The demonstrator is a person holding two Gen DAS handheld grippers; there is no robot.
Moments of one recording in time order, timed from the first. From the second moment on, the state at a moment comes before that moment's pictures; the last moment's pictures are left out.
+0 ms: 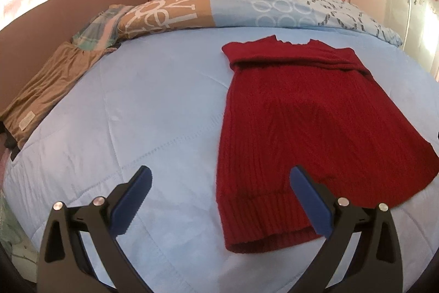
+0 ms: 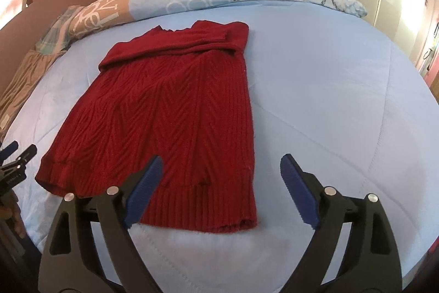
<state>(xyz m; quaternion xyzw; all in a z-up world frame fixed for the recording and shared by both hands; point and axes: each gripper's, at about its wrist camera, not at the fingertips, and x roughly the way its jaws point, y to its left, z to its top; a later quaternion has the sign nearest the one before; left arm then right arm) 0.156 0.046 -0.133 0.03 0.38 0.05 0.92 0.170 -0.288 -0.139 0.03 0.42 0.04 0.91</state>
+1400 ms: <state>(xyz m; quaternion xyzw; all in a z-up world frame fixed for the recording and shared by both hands) 0.157 0.062 -0.193 -0.06 0.45 0.00 0.89 0.163 -0.322 -0.206 0.11 0.49 0.07 0.86</state>
